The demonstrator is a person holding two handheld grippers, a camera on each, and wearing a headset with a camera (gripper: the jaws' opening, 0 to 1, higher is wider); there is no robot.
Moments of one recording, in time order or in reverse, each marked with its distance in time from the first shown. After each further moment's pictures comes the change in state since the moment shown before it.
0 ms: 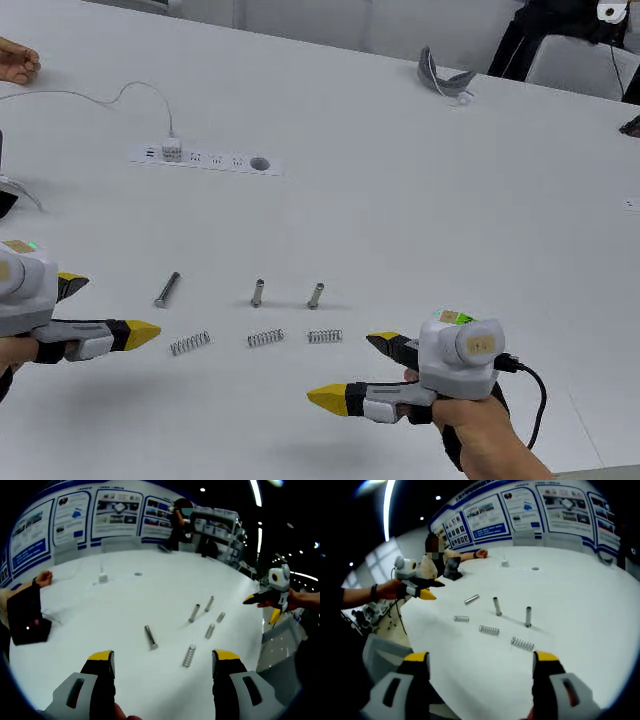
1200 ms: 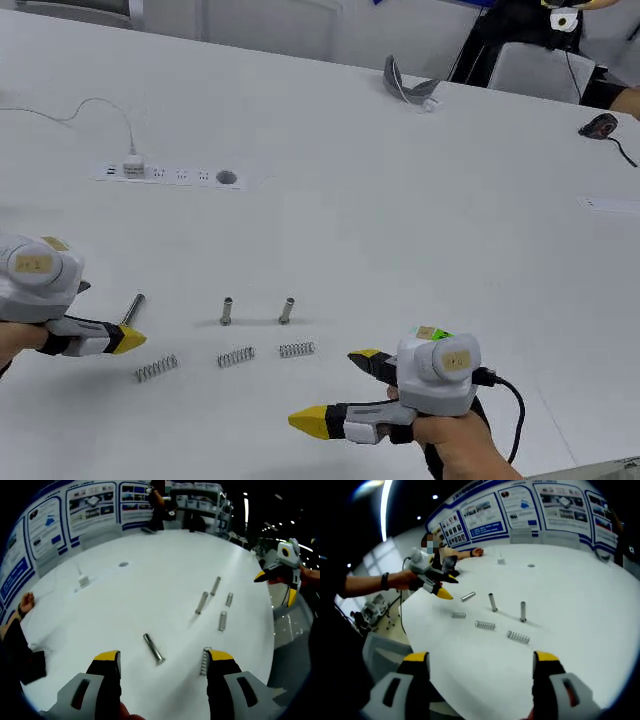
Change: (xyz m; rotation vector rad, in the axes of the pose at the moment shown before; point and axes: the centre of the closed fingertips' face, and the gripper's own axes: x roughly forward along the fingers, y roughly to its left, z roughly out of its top) left arm 0.064 0.005 0.005 0.197 0.178 -0.029; right arm -0.008 -0.007 -0.009 0.015 0.015 -0.017
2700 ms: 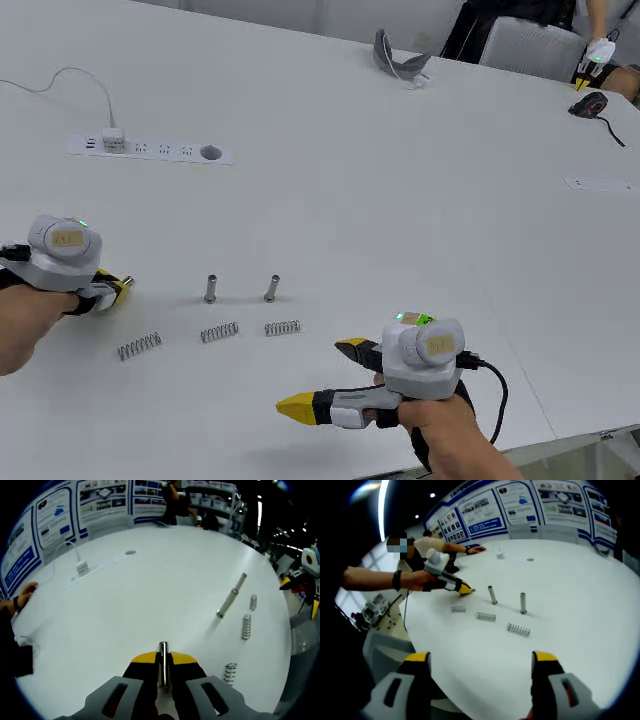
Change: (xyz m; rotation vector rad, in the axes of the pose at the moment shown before) left arm 0.053 0.010 -0.007 -0.051 0.022 0.058; right arm -0.002 0.000 -0.014 0.021 0.030 0.006
